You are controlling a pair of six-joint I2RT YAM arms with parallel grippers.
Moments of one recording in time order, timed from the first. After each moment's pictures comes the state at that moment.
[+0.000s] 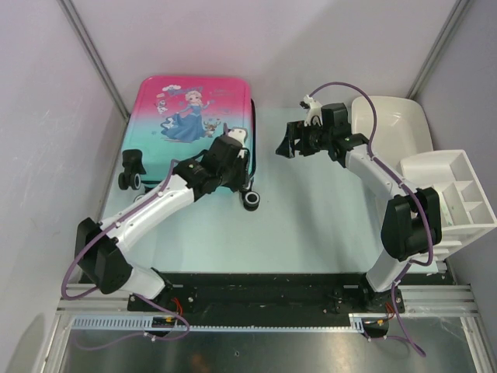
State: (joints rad) left arm -0.73 1.44 1.29 -0.61 -0.22 -0.35; right arm 0.33 1.69 1.41 -0.29 -0.48 0.20
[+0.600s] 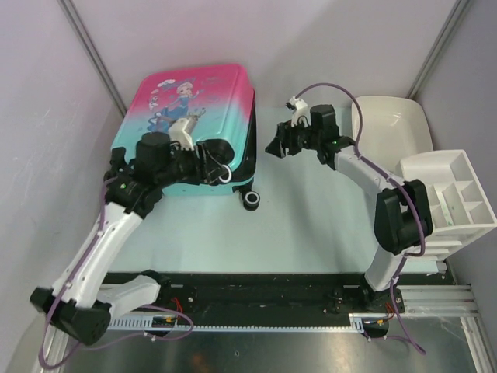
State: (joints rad) left arm -0.43 1.08 1.21 -0.60 0.29 -0.40; right arm 0.38 1.76 1.40 -0.10 -0.56 0.14
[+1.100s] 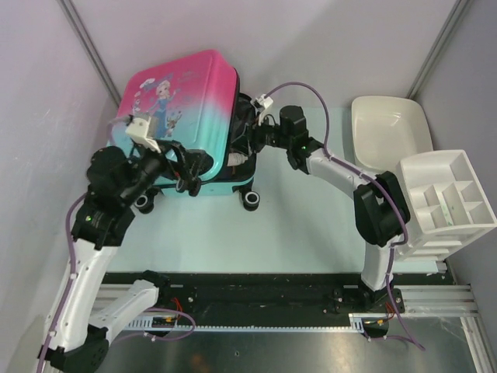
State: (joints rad) left arm -0.33 0.85 1.19 -0.47 0.25 -0.22; right arm 0.57 1.88 1.48 0.28 -0.61 0.22
